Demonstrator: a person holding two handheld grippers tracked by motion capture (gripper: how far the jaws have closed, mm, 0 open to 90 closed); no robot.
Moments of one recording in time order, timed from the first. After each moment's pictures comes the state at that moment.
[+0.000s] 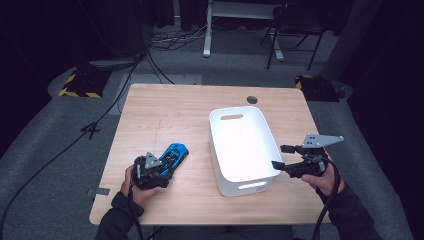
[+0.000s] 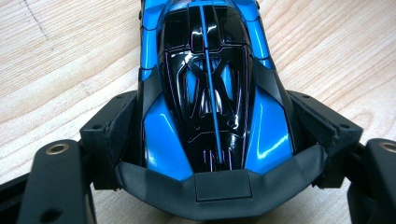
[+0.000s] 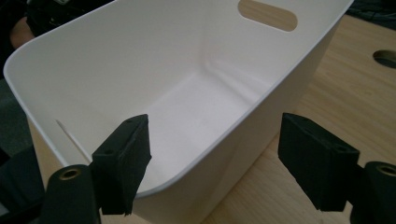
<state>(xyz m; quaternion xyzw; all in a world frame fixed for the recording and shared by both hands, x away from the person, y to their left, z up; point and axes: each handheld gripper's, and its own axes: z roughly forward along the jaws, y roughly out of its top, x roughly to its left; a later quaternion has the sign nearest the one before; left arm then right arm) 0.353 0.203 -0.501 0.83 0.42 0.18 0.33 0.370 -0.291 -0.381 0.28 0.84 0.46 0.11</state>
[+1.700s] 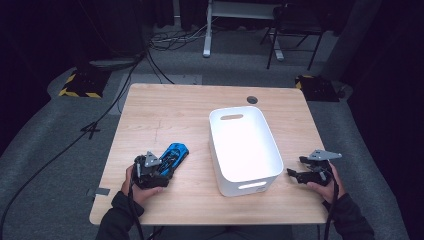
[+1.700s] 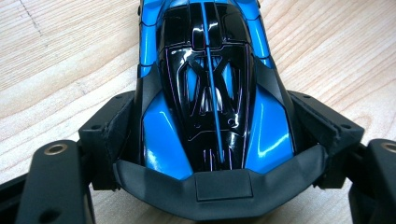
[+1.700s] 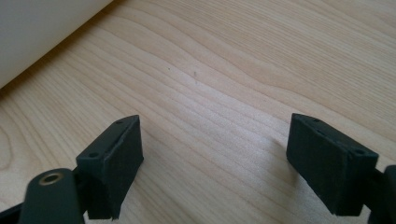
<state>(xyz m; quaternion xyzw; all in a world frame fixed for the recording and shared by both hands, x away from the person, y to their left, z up) 0.356 0.203 -0.502 0.82 0.43 0.16 0.34 0.398 -0.367 -0.503 0.38 0.83 0.37 0.18</state>
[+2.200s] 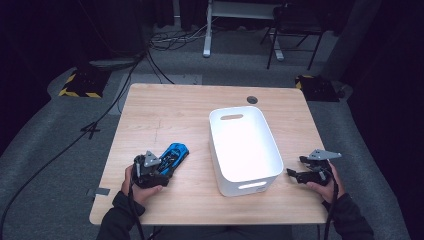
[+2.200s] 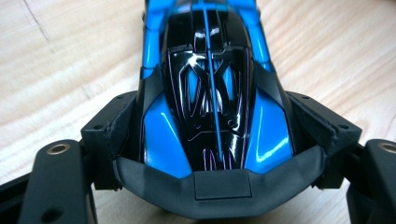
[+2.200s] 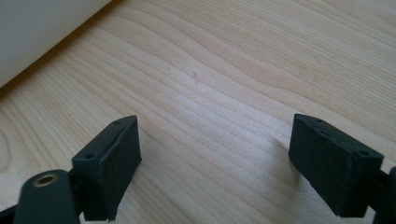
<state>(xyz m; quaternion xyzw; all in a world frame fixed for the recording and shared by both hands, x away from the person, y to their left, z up) 0.356 0.202 -0.496 0.81 0.43 0.17 0.35 0.399 -0.367 -0.503 0.38 0.83 0.37 0.18</state>
